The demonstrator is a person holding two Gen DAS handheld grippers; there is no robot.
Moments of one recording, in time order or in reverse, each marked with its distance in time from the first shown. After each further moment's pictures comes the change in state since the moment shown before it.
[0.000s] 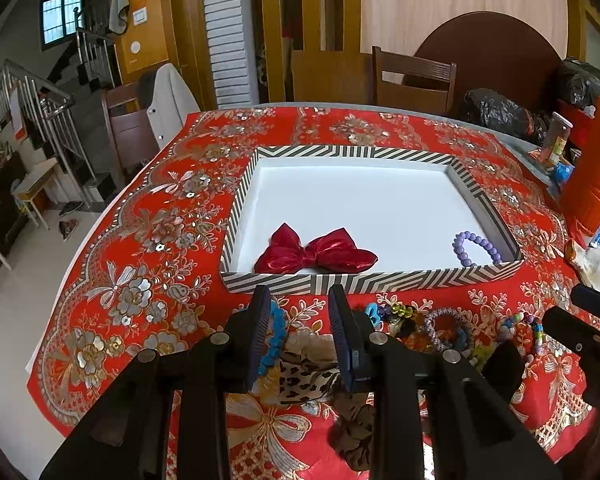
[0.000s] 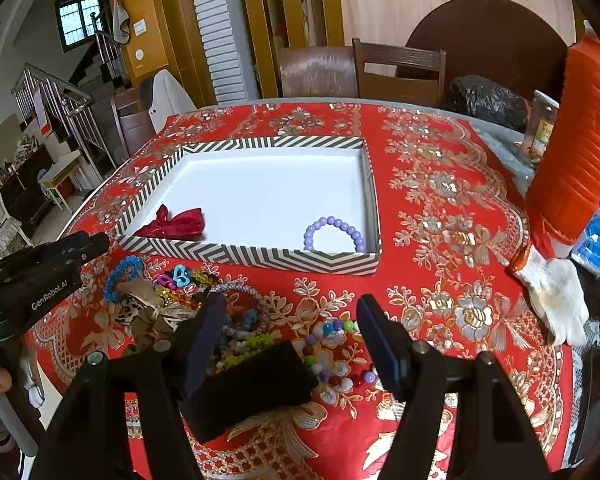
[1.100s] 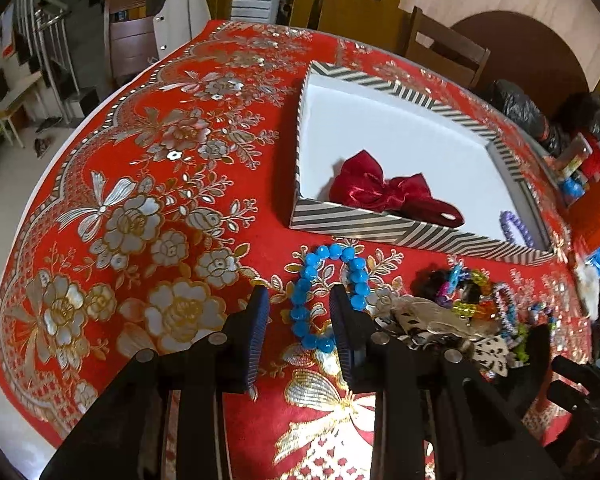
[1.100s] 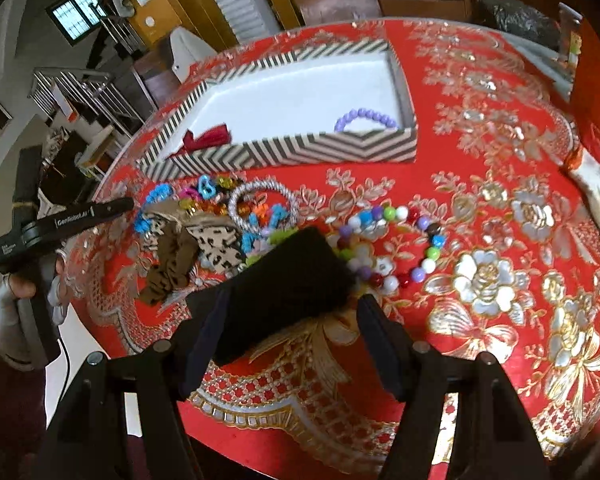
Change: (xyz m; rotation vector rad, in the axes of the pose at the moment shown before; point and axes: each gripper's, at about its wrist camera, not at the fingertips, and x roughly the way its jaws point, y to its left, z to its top) left arm 0.062 0.077 -0.022 -0.158 0.245 -0.122; right arm 0.029 -0.016 -0.051 0.094 0.246 0.206
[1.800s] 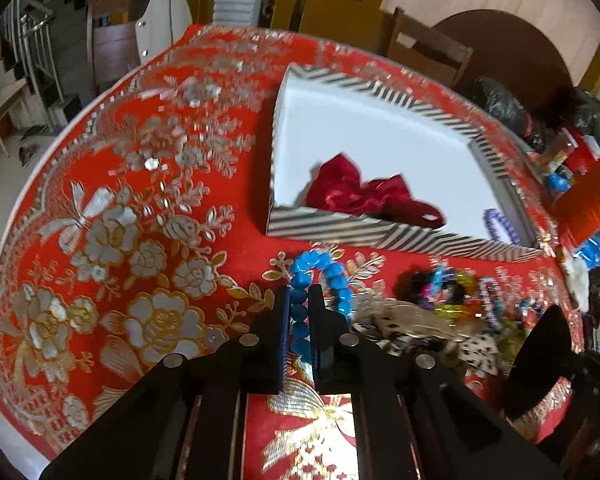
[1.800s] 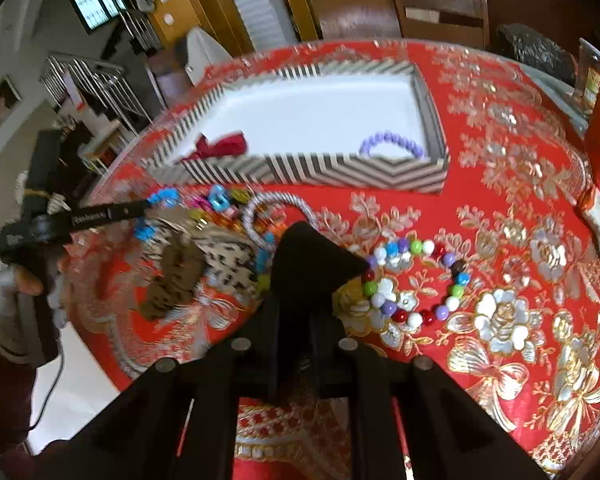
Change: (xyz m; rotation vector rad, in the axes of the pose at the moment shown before) left arm -0.007 -0.004 0.006 0.029 -0.022 -0.075; right arm -0.007 0.020 0.008 -0.095 -0.107 0.000
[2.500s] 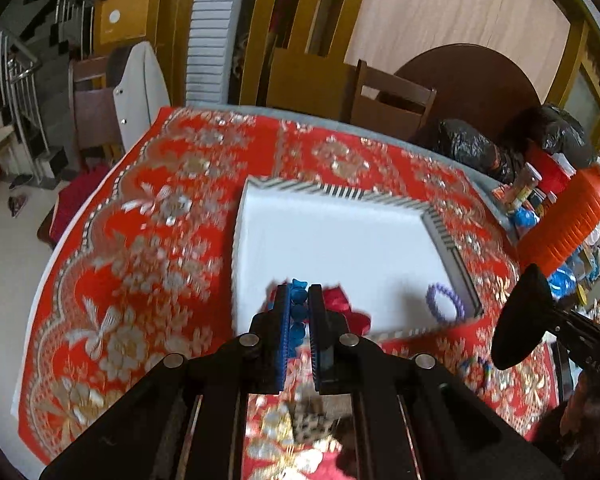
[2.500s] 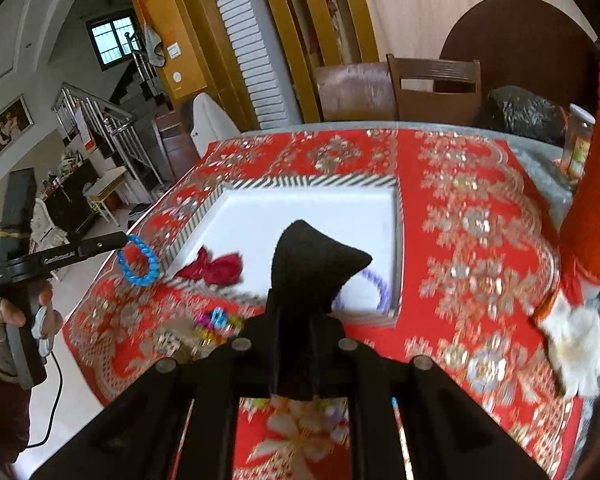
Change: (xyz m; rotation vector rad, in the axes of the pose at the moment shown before) left arm -0.057 -0.037 0.079 0.069 -0.160 -0.052; right arm -0.045 -0.017 0.094 -0.029 -0.185 -0.028
